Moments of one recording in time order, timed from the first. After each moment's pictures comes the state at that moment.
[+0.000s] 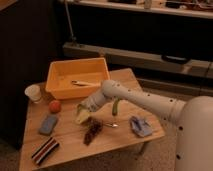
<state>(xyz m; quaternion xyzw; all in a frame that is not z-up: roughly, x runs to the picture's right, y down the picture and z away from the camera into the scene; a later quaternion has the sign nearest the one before) -0.140 0.129 0.802 -0.40 -0.32 0.24 0.83</state>
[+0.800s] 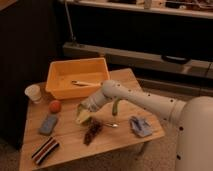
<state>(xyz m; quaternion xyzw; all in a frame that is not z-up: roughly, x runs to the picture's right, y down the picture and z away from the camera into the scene) -0.139 0.130 0.803 -0.40 -0.31 0.24 0.83</state>
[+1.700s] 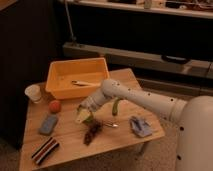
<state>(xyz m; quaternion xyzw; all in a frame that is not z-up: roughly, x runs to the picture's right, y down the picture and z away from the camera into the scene) -0.142 0.125 0.794 -0.40 -0.32 0.24 0.83</state>
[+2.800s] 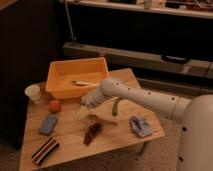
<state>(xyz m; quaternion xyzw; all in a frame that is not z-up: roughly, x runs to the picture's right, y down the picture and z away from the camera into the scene) -0.138 0.104 0.810 -0.34 -0.31 0.23 0.86</state>
